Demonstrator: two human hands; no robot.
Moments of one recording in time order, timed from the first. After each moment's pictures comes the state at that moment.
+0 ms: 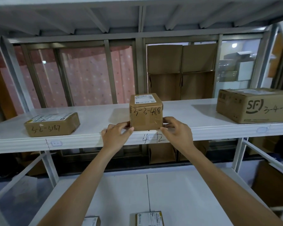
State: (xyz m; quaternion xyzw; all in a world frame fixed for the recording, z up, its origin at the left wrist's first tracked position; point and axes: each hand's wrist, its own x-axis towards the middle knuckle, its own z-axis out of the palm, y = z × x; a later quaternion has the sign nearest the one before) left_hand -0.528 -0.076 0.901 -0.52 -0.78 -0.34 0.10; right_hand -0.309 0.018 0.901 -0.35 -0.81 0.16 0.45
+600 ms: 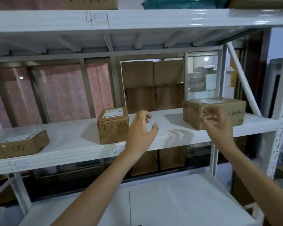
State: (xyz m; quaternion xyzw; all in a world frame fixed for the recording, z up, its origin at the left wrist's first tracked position) left_hand -0.333 -0.055 0.967 -0.64 -0.55 -0.52 0.08; right_hand -0.101 0.051 0.946 -0.37 -0.66 0.11 0.64
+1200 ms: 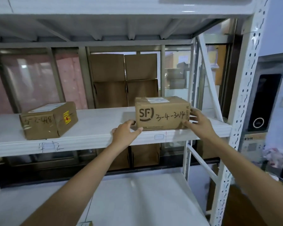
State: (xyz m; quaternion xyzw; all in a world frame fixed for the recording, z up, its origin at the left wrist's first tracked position) left_hand -0.181 0.105 0.920 -0.56 -0.75 -0.36 0.03; right_hand 0.085 0.215 0.929 -0.38 -0.75 0.25 0.49
